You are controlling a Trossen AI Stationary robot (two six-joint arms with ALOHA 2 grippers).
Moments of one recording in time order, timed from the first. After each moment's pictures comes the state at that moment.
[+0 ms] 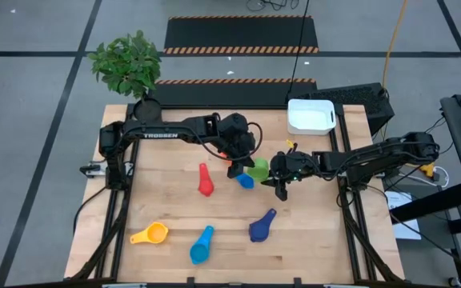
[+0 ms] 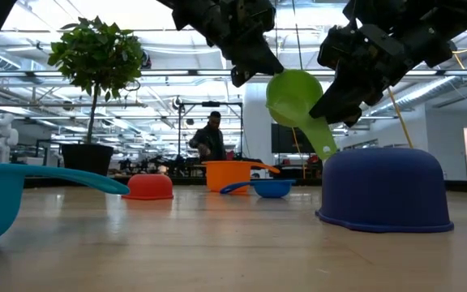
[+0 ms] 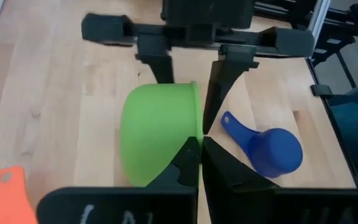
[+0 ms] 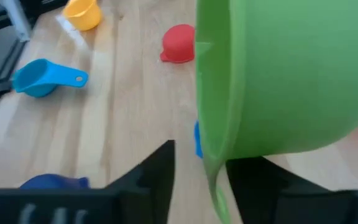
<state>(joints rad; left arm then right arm) 0.17 1.88 1.61 -0.52 0.44 0.02 0.01 1.22 0.50 0.12 -0.02 0.31</state>
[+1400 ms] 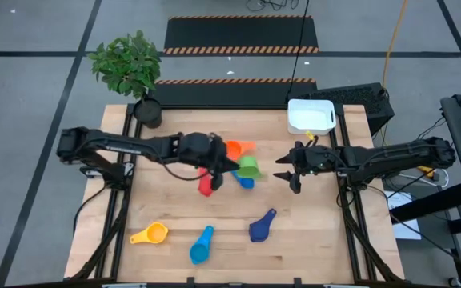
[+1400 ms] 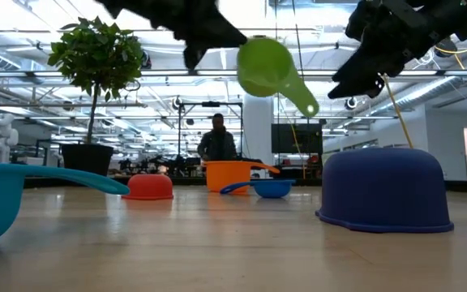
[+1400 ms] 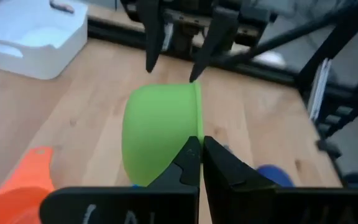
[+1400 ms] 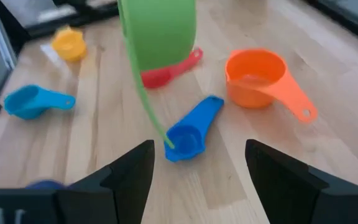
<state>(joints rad) 0.03 1.46 1.02 0.04 0.10 -0.22 0.02 0.89 0.50 -0.14 0.10 0.29</state>
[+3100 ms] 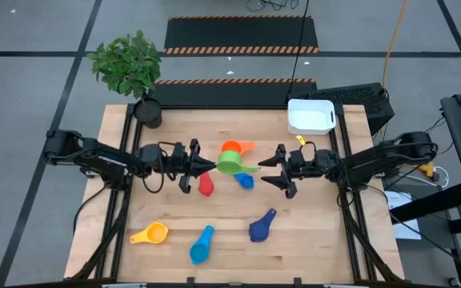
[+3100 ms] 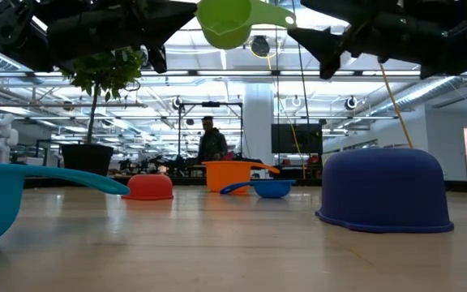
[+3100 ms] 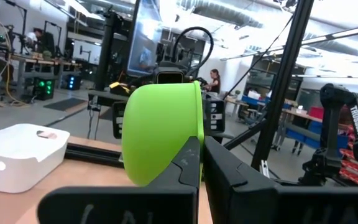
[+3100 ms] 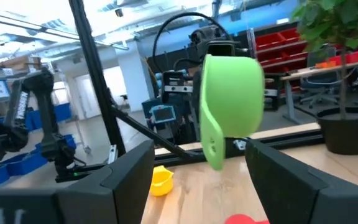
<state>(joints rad) 0.02 1.34 0.40 1.18 0.13 -0.24 0.03 1.28 0.31 1.15 -0.08 0.25</state>
